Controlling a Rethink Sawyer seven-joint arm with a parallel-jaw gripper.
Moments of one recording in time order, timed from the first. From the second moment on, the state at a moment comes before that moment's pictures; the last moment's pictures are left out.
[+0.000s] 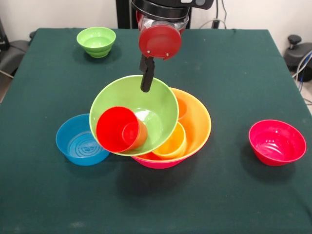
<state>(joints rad) 0.07 -0.29 -0.64 1.10 0.57 0.83 2.75</state>
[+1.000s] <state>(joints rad) 0.07 -0.33 -0.64 1.11 0.57 0.83 2.75</state>
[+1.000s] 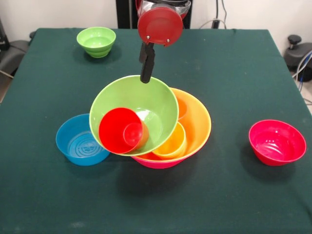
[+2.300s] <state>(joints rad) 0.08 -0.26 -0.71 1.12 0.66 0.88 3.07</state>
